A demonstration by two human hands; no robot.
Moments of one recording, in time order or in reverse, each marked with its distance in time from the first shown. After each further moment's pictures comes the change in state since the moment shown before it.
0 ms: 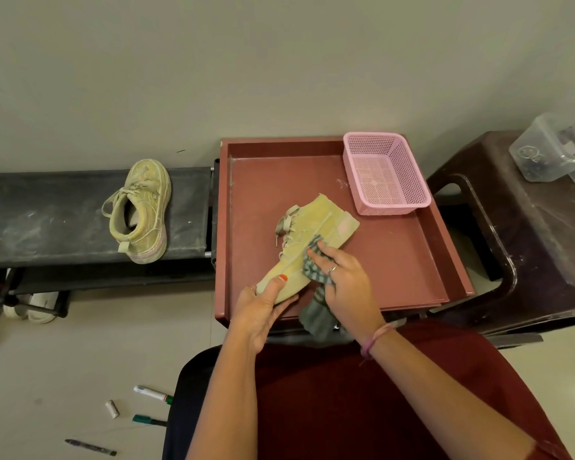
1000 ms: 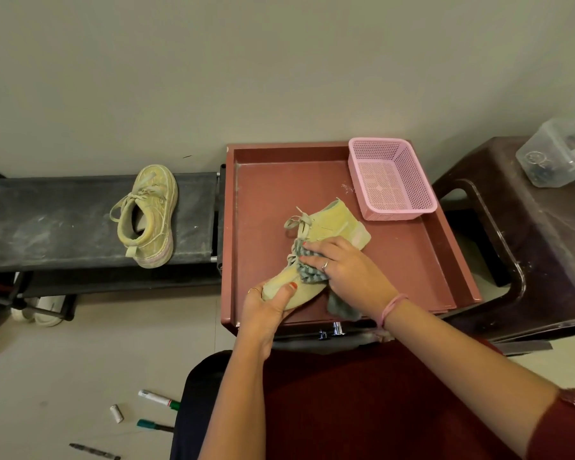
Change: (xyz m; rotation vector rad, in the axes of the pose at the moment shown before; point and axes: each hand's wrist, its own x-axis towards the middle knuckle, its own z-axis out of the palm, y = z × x) left_hand 0.013 -0.011 -0.007 0.180 0.011 0.114; right_hand 0.042 0.010 -0.015 -0.164 -0.105 -0.584
